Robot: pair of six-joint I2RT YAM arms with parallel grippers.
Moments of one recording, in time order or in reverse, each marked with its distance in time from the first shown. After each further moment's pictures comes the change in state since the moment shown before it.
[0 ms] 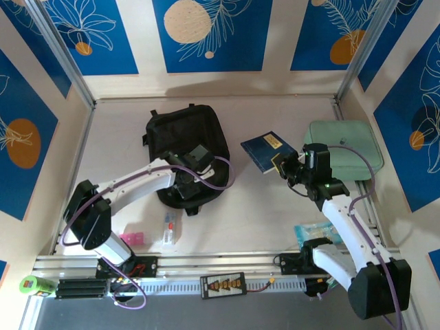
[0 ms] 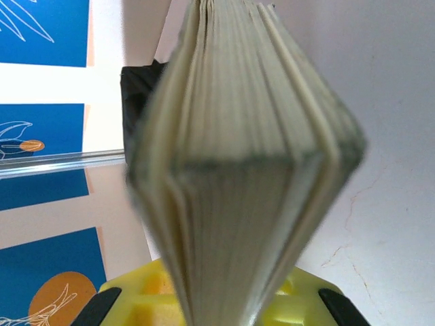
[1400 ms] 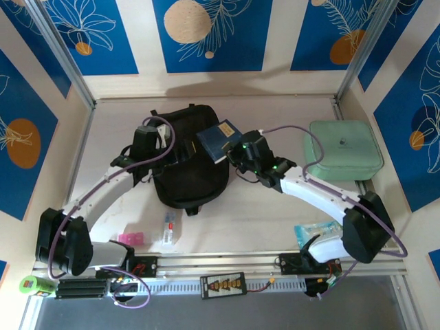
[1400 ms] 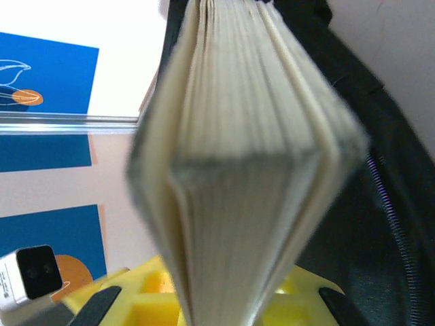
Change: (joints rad) left arm 0.439 -0.266 -0.290 0.672 0.652 -0.854; right arm 0.514 0.420 0.294 0.190 0.417 0.175
